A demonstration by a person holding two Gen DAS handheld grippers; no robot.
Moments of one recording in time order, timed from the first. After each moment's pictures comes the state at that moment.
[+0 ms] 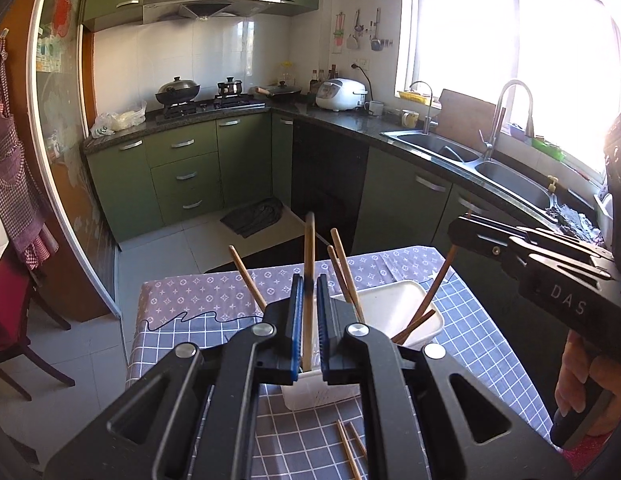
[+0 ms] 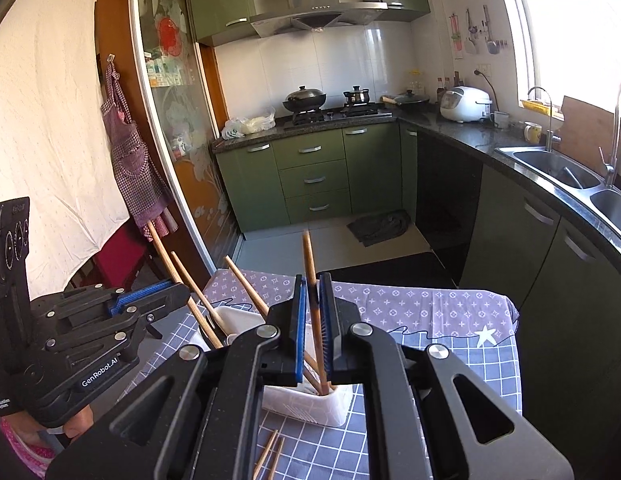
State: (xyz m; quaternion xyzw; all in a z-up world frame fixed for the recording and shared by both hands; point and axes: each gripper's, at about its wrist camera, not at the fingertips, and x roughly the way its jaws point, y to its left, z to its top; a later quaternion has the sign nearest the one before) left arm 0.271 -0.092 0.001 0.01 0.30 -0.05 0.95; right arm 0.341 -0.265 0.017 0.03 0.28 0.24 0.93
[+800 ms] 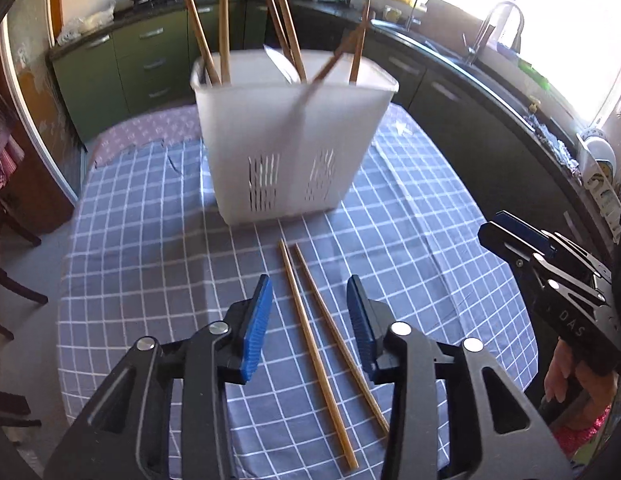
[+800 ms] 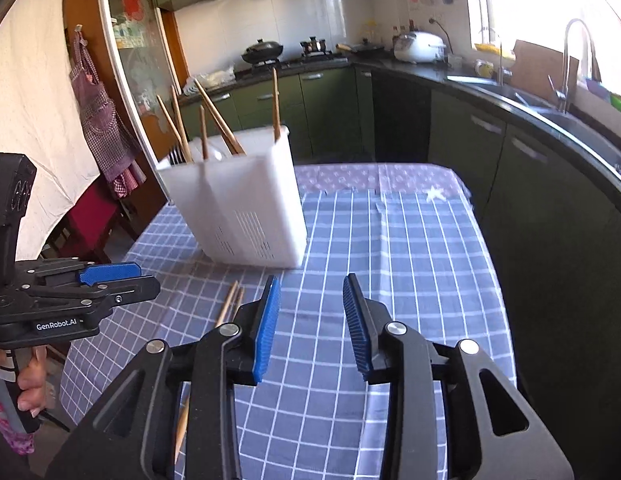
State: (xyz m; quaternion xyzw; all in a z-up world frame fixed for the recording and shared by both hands) left arm 0.204 -0.114 -0.105 -0.02 0.50 -0.10 0.86; right arm 0.209 -0.336 -0.109 0.04 0.38 0.17 0.91
